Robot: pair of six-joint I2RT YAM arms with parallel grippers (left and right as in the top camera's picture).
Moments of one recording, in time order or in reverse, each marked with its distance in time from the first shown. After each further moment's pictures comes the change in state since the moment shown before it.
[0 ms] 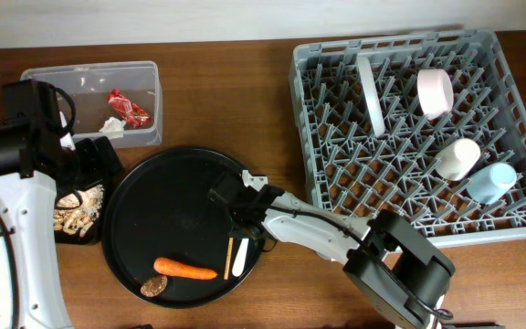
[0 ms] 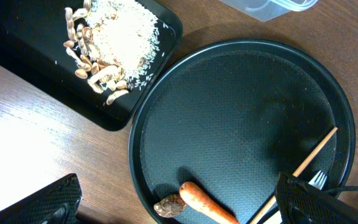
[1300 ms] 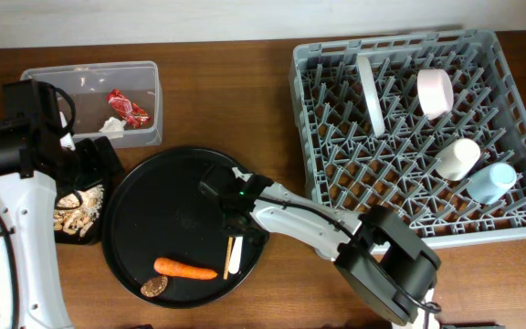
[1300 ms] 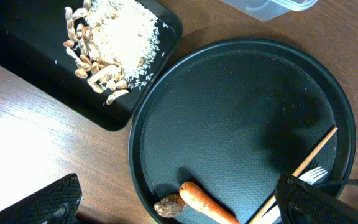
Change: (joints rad) left arm 0.000 0.000 -0.001 0.000 0.000 0.000; right arm 0.001 0.067 0.143 -0.152 -0.044 -0.055
